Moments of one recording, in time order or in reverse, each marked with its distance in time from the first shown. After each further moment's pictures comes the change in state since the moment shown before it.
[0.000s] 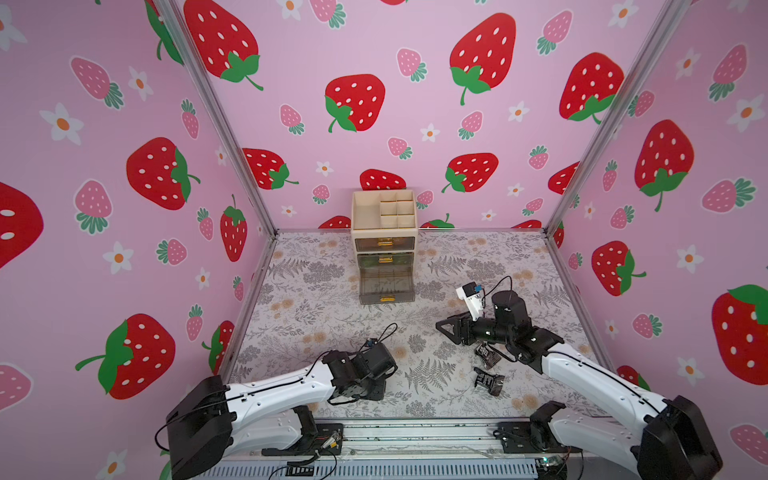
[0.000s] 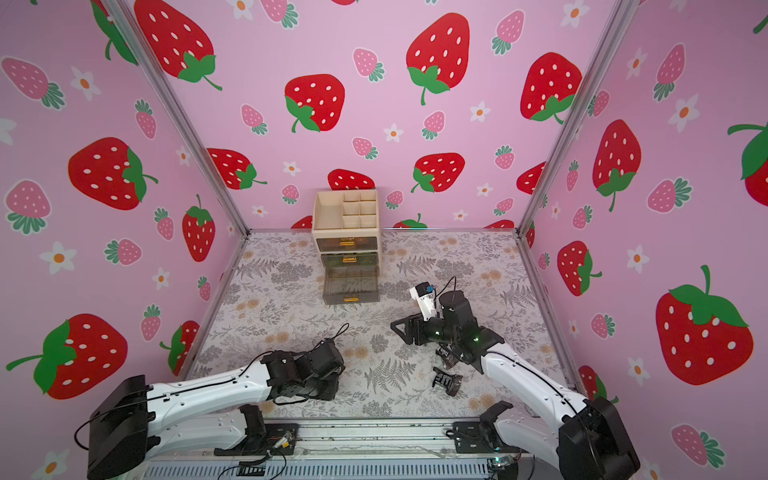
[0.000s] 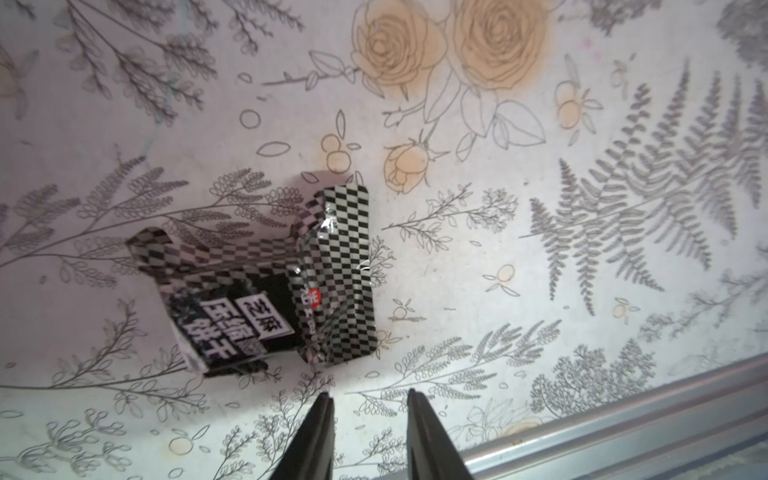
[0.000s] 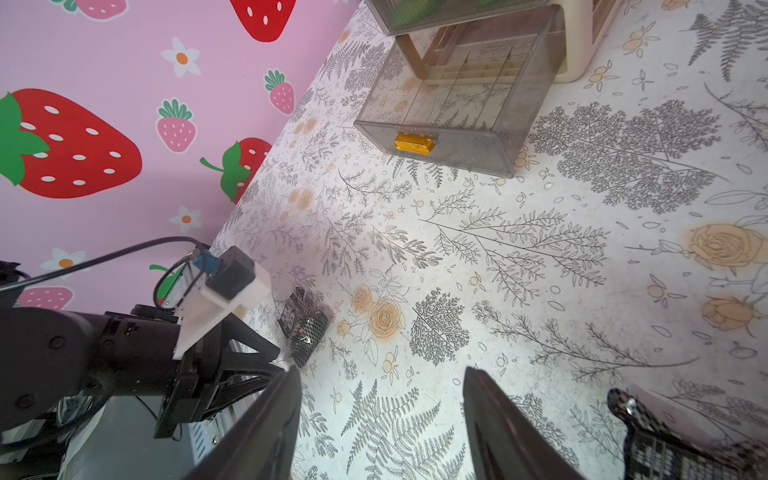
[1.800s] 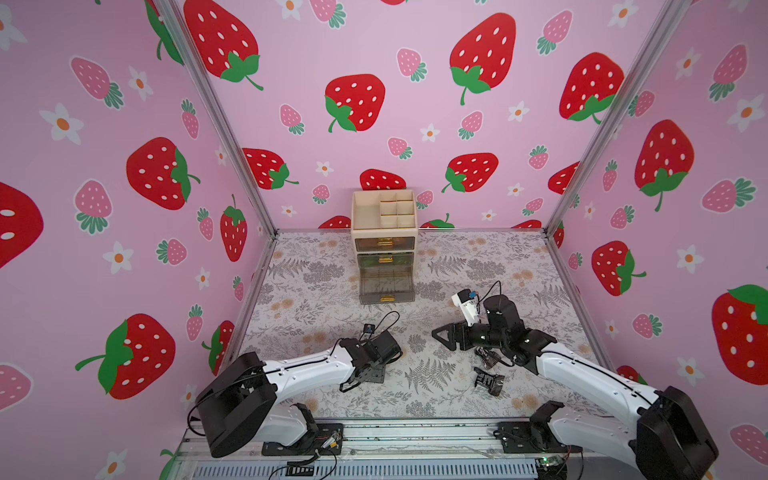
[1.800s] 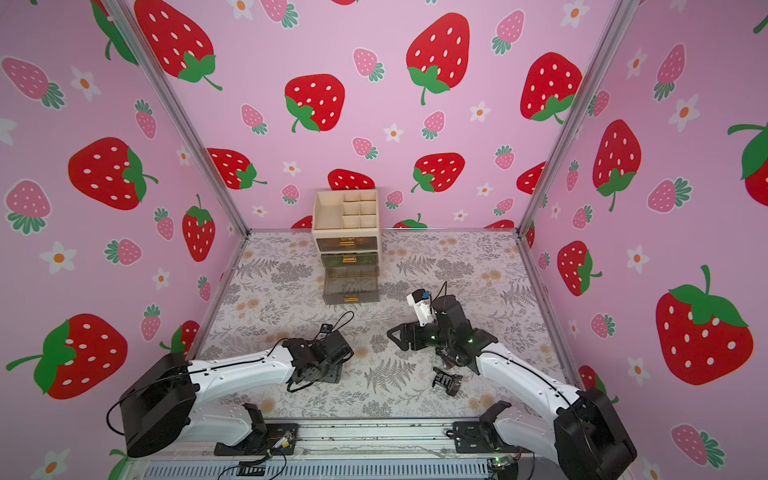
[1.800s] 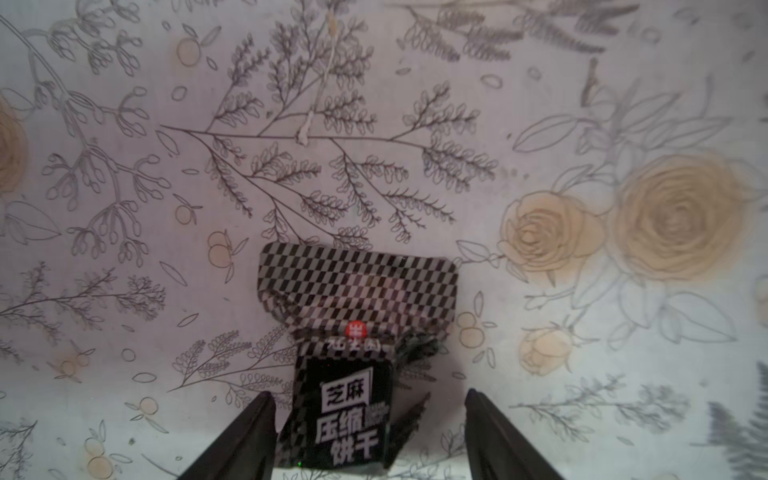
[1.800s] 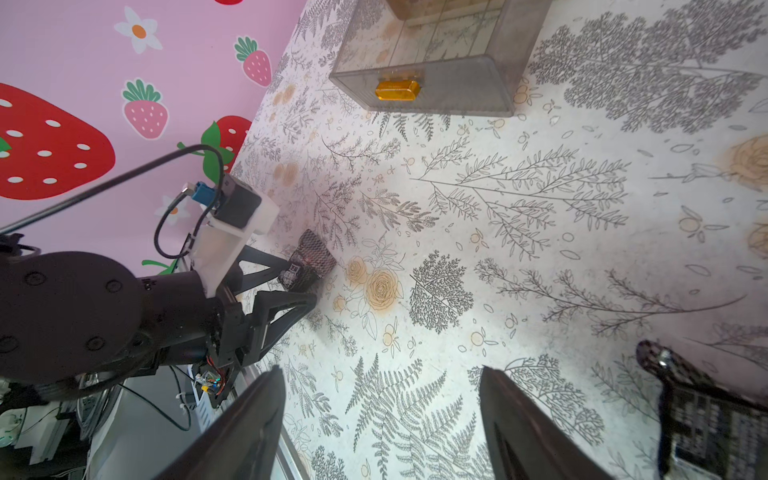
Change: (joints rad) left arm 0.109 0.269 0.067 0.053 -0.256 0.096; right arm 0.055 0.045 -0.016 -0.032 0.037 0.076
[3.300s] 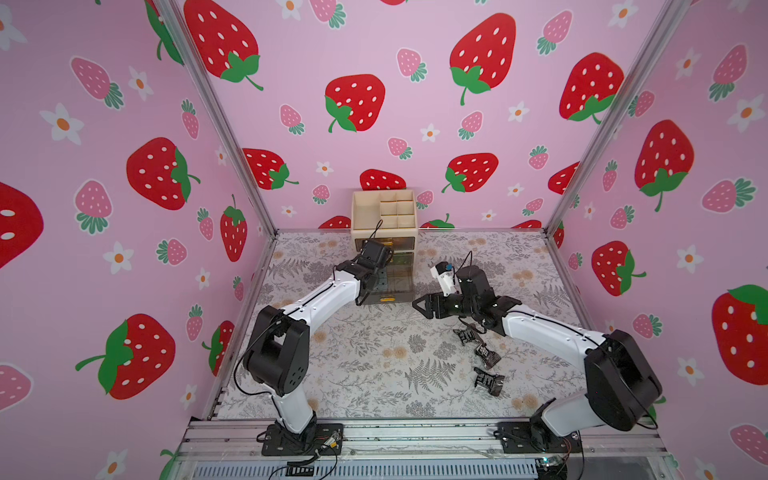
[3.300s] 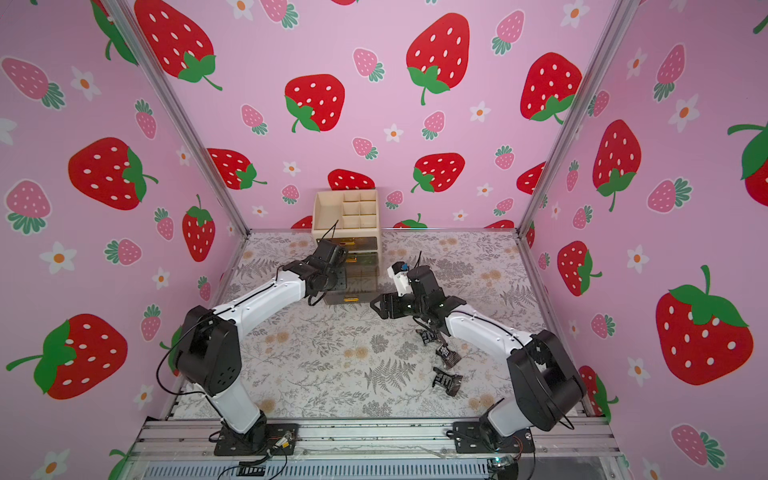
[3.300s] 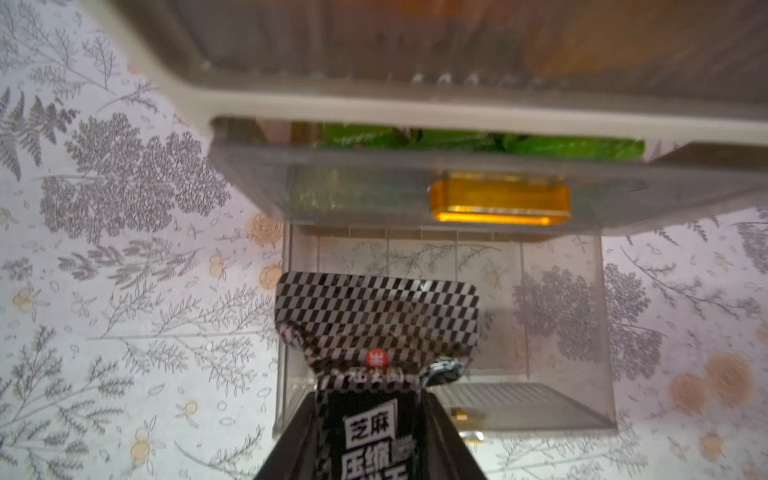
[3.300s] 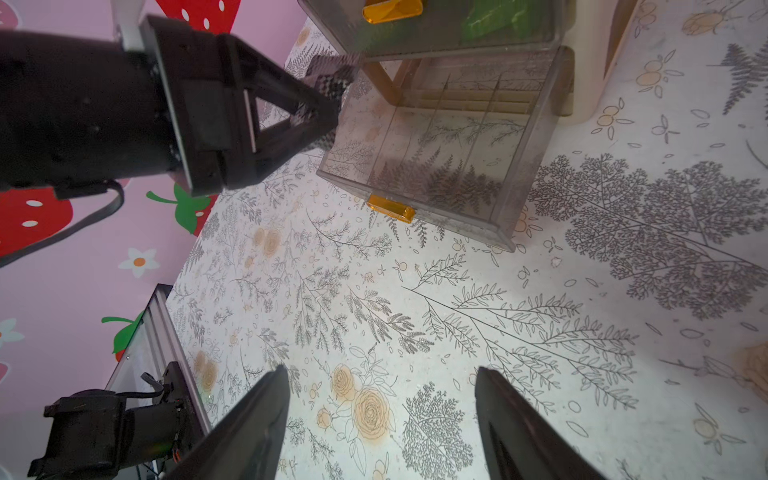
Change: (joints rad) left arm 0.429 0.406 0.746 0.113 0.035 0.328; right arm 0.012 0.387 0.357 0.041 0.077 -0.037
